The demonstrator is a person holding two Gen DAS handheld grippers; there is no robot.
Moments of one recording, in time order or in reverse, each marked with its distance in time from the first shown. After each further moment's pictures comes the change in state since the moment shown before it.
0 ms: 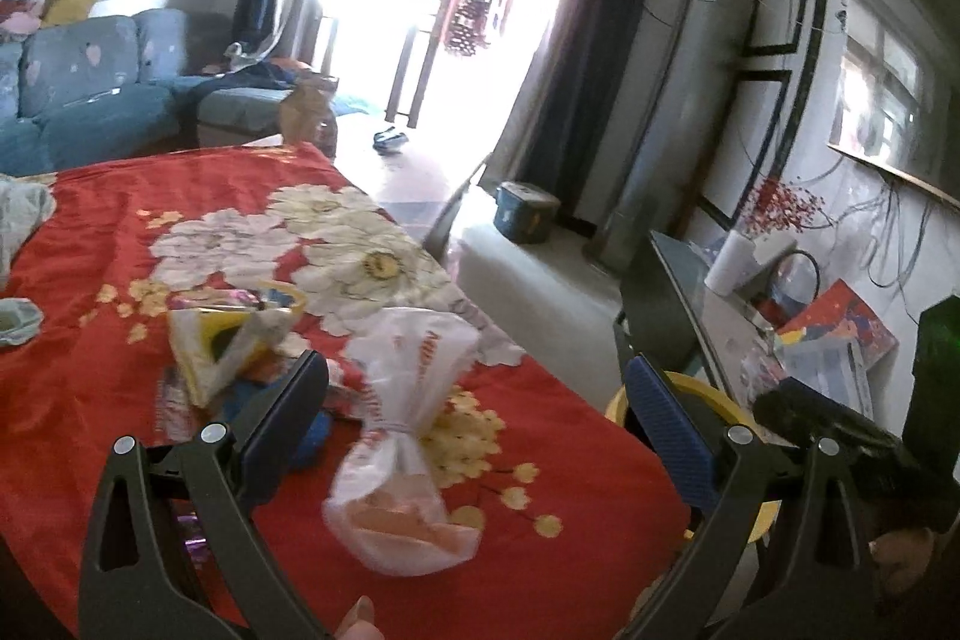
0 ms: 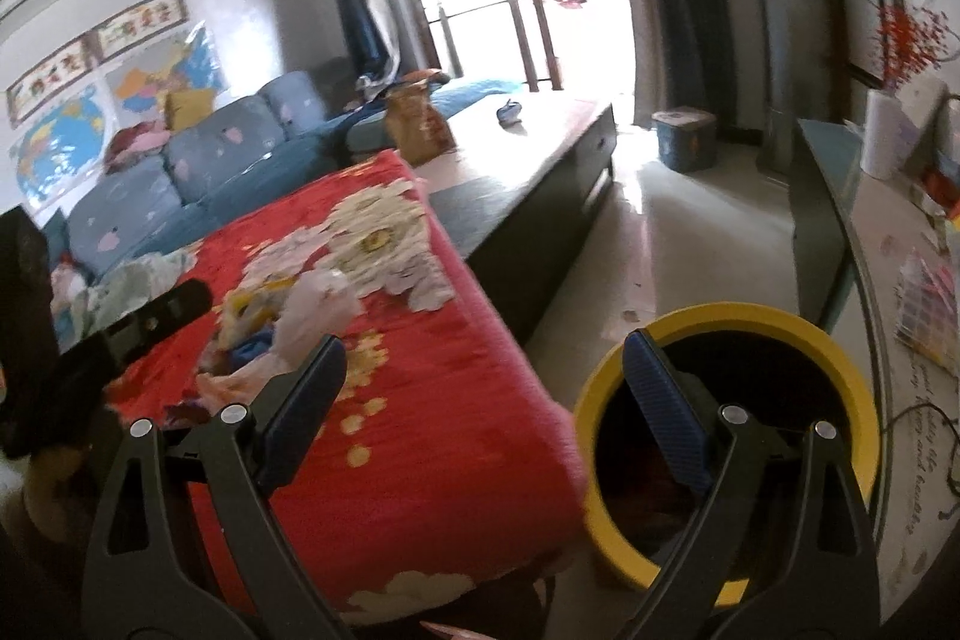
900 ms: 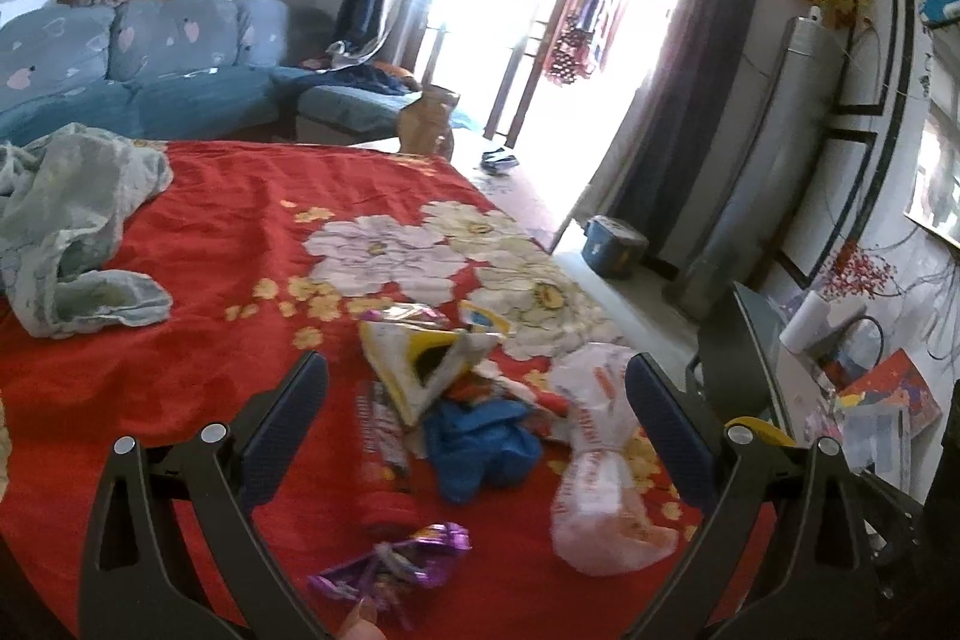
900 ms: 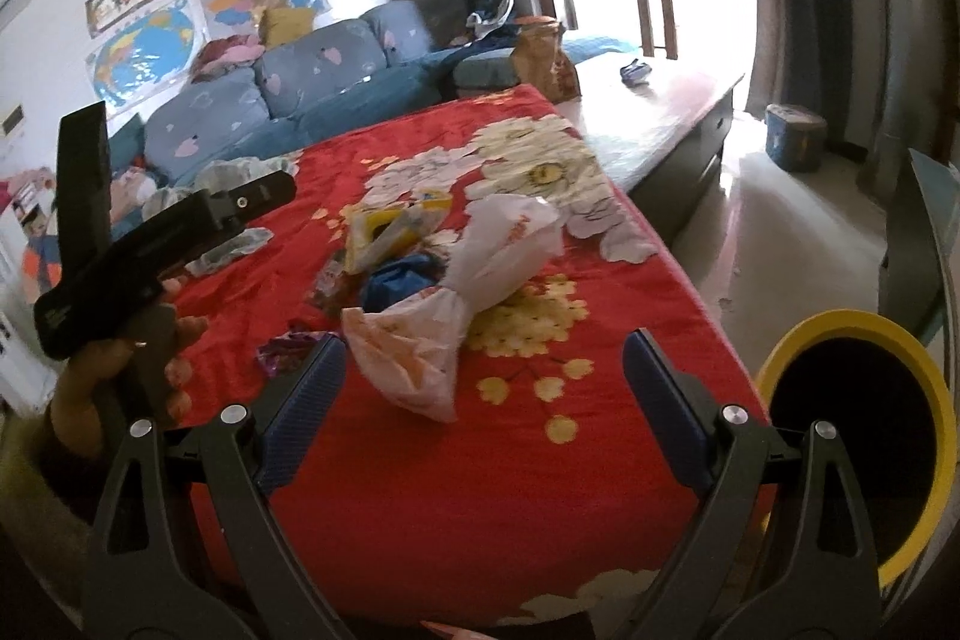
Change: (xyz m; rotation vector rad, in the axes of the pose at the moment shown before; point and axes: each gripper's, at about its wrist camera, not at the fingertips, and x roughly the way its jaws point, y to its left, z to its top) left arm -0.033 0.097 0.009 -0.137 -0.047 0.182; right arm 0.029 0.108 -0.015 -0.162 0.135 0.183
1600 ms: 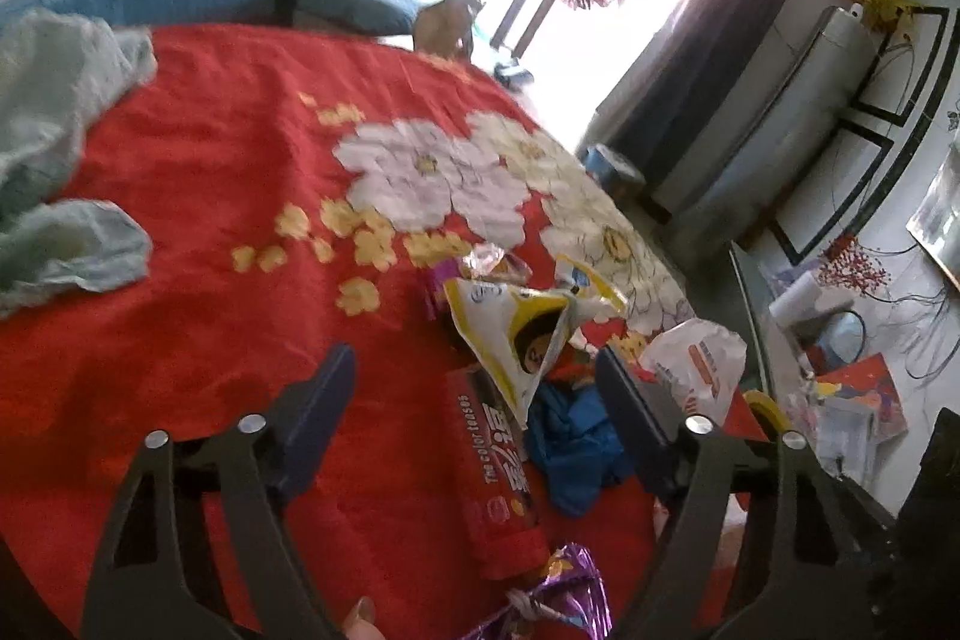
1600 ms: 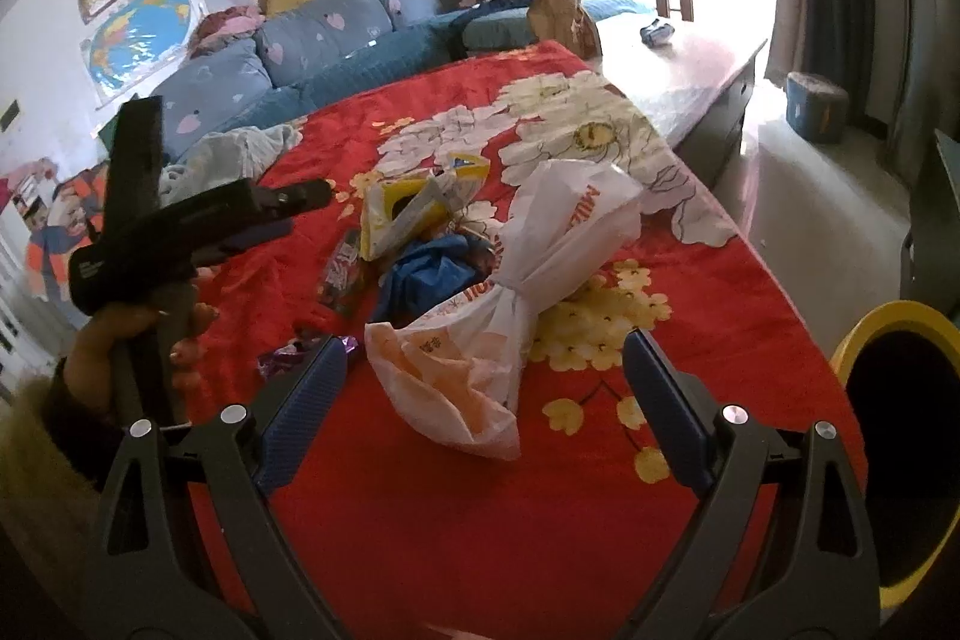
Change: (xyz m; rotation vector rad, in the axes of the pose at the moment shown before) left arm 0.075 0.074 0.007 -0.107 0.262 -0.093; right arm 0.057 0.024 0.008 0.021 0.097 0.022
